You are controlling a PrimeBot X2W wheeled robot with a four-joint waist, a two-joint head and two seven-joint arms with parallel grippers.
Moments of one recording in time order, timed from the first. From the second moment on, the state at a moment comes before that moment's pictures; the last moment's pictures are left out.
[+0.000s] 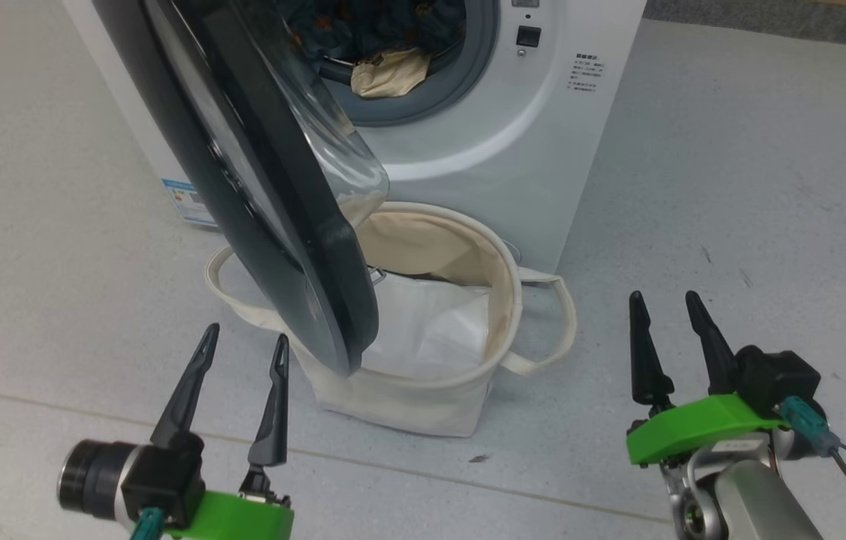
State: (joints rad) left arm -0.08 0.09 -0.15 0.02 -0.02 0.04 -0.26; right arm -0.22 -0.07 0.16 0.27 0.29 0.13 -0.25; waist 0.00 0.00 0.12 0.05
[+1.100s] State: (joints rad) left arm -0.18 0.09 -0.08 -0.24 -0.03 0.05 -0.26; right arm -0.22 -0.06 0.13 0.29 0.30 0.13 -0.25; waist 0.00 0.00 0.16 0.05
